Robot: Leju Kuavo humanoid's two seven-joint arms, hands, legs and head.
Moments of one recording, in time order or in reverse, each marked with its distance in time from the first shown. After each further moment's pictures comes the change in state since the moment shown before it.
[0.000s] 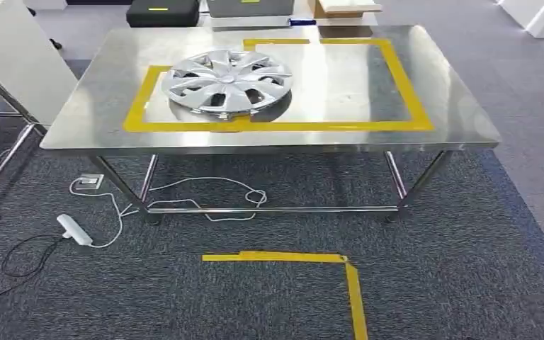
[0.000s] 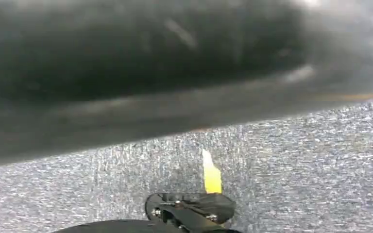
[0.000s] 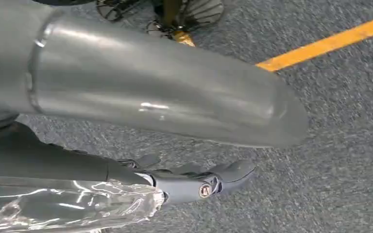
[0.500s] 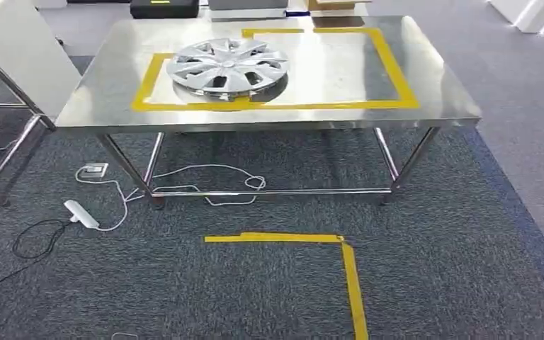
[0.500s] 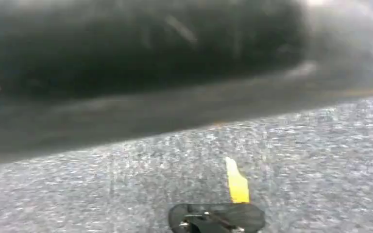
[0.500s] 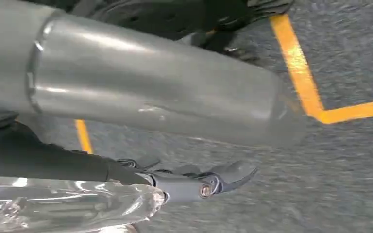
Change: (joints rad) left arm -0.034 -0.027 0.077 0.023 -0.088 -0.061 -0.035; right arm -0.004 0.000 0.017 0.066 0.063 0.223 0.095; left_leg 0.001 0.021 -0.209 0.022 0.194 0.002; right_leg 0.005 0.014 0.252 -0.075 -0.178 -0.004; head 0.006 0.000
